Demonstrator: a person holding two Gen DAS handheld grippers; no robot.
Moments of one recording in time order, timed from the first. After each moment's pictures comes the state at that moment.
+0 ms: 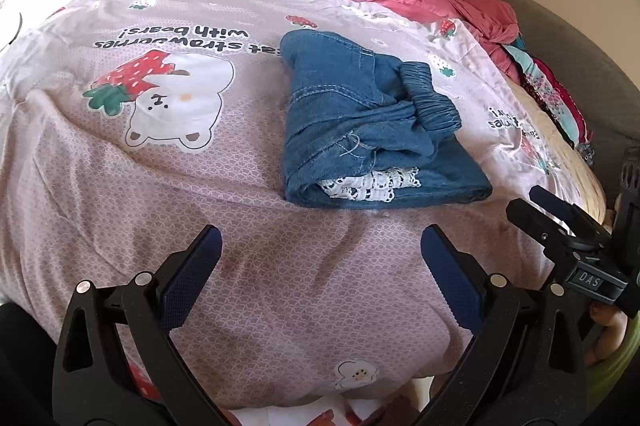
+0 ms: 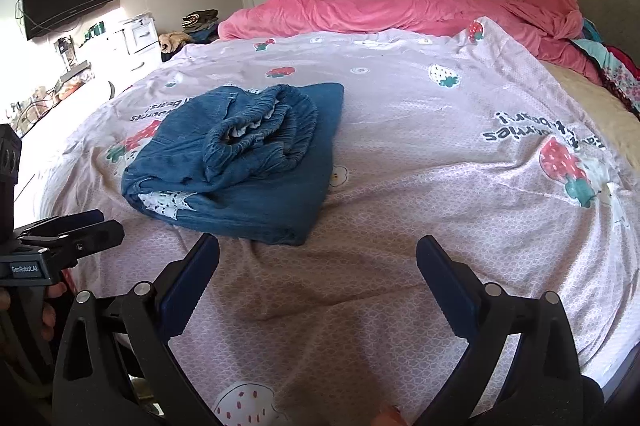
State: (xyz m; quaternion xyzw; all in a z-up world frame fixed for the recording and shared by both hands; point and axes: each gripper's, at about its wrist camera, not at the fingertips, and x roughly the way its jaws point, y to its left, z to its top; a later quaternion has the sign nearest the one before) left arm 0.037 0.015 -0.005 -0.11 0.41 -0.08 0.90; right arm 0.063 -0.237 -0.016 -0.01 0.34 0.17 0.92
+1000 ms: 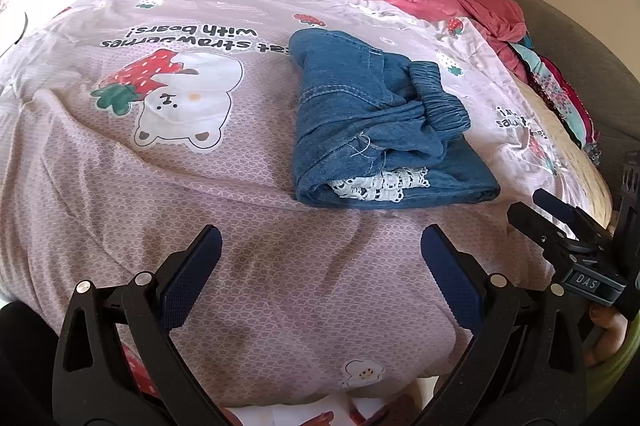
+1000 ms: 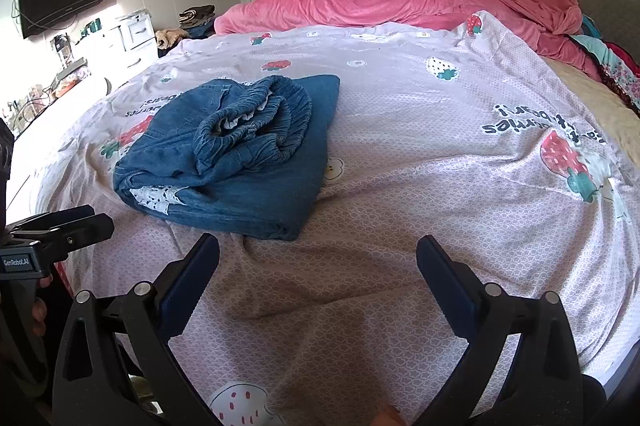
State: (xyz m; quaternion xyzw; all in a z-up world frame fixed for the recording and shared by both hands) left arm 0.036 0.018 -0.003 -0.10 0.42 -0.07 0.90; right arm 0.068 -0.238 -0.023 -0.01 0.35 0.17 0.92
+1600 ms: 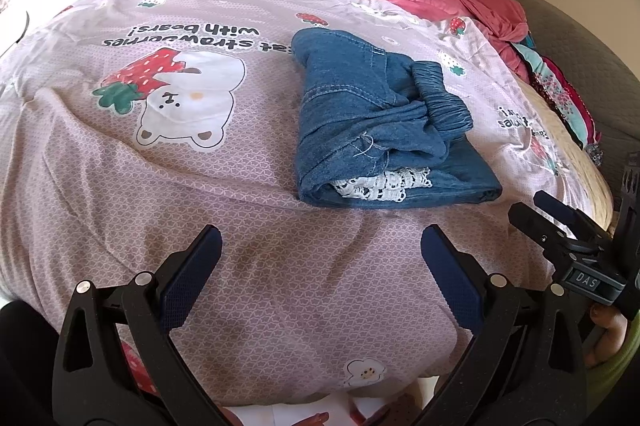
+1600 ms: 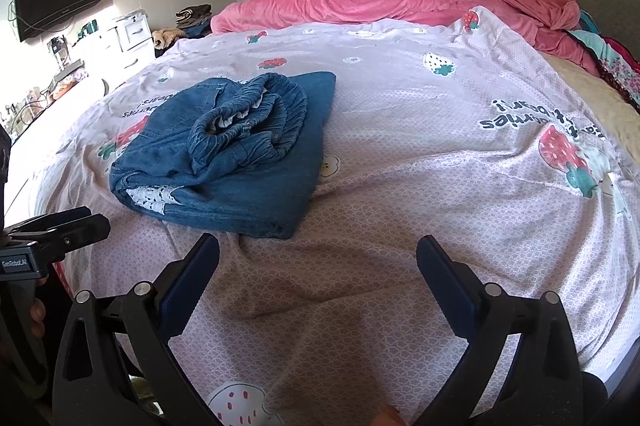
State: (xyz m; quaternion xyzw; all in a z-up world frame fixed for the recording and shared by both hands) left arm 0.037 0.018 -0.002 -0.10 0.42 -0.07 0.90; right arm 0.070 -0.242 -0.023 0.00 0.36 0.17 0.92
